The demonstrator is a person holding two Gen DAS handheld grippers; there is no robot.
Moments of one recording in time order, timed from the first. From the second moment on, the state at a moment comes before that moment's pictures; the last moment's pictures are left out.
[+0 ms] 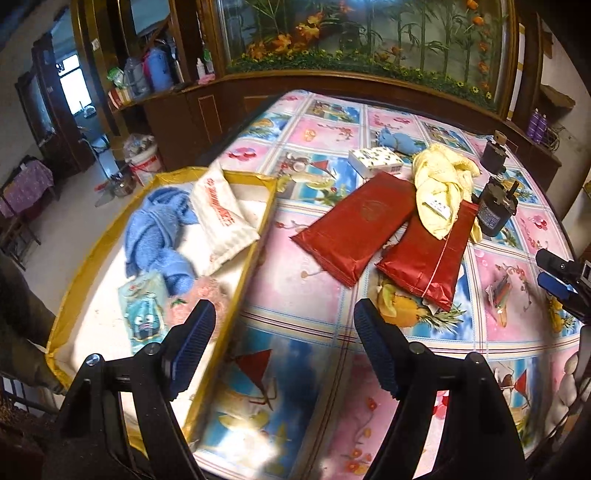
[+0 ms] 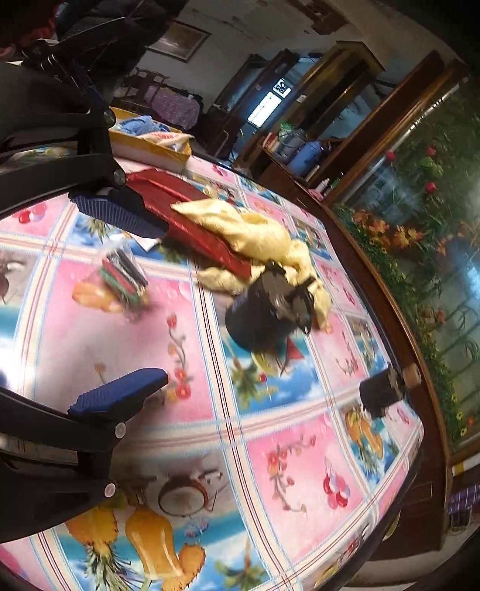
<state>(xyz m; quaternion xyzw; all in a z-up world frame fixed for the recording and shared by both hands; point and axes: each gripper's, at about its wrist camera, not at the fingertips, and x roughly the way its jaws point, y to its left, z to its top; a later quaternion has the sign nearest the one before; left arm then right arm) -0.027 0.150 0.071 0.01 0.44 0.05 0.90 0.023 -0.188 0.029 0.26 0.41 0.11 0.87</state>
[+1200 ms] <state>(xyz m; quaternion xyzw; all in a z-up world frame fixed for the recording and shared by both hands) 0.182 0.000 0.038 0.07 0.46 -0.11 0.88 0.031 -0.175 0.007 0.22 0.42 0.10 0.88</state>
